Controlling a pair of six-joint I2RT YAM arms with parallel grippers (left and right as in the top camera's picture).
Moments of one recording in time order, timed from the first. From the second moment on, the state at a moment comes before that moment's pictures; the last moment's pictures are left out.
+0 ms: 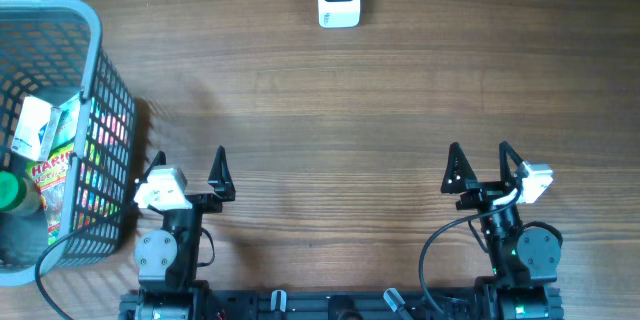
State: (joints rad) left arm -0.02 0.01 0.02 -0.07 -0.02 -0.20; right arm 0.04 0.01 0.01 0.00 -0.09 0.34
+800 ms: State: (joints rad) left arm -0.02 0.77 1.22 -1.01 0.24 -0.28; right arm 0.04 0.01 0.01 0.00 -0.09 0.34
